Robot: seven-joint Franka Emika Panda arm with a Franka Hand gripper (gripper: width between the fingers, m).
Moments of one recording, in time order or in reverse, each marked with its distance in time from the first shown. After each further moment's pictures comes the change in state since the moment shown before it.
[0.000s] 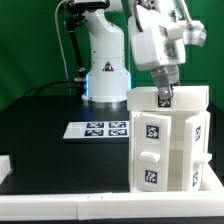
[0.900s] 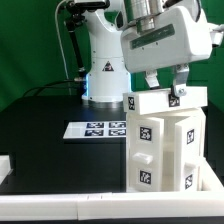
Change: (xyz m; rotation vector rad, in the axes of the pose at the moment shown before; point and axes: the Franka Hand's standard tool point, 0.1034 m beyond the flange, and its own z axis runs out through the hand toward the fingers) arm 0.006 0.000 0.000 -0.032 0.065 -0.770
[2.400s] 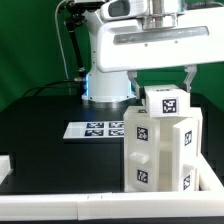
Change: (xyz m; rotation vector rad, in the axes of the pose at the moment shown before) arm 0.005 0.004 -0.001 -0.094 -0.002 -1.099
